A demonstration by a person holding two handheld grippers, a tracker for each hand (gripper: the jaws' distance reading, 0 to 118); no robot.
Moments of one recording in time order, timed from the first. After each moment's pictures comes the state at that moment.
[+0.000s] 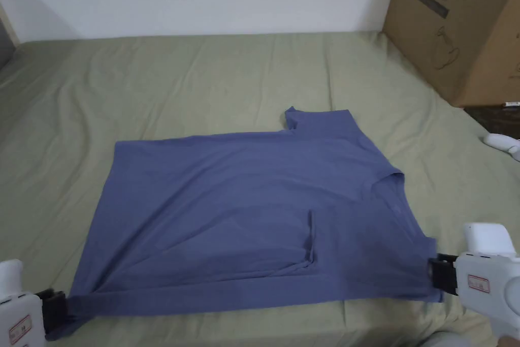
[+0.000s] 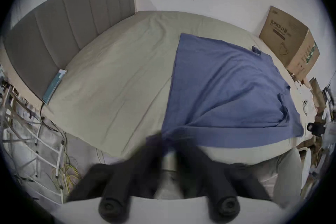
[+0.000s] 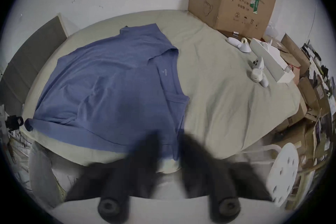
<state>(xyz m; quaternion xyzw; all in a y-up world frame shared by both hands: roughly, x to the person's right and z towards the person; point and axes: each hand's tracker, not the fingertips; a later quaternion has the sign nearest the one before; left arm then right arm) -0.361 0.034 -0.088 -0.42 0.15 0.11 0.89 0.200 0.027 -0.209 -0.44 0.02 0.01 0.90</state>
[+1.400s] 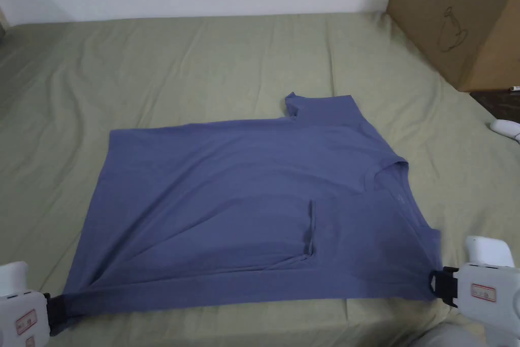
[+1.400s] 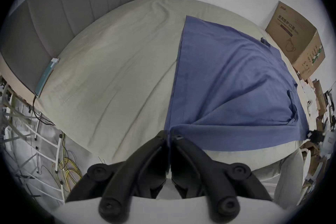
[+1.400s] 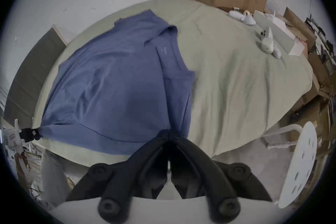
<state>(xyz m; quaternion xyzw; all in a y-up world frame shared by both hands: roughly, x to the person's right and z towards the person) -0.364 0.004 -0.116 -0.47 0.16 0.12 0.86 0.211 0.009 -0.204 -0.48 0.03 -0.07 0.88</state>
